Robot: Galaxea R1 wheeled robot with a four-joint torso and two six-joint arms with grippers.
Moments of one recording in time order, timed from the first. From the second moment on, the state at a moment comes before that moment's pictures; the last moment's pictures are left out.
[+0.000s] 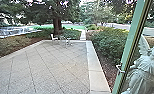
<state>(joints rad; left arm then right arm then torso) 1.57 3.02 -2.68 -0.28 -0.02 0.31 -1.57 3.09 -2.77 -0.21 -0.01 0.17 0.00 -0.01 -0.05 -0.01</state>
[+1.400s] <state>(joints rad) 1.56 3.02 -2.68 -0.28 -0.02 0.31 -1.56 3.09 -2.77 -0.21 -0.02 0.17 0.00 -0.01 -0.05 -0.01</state>
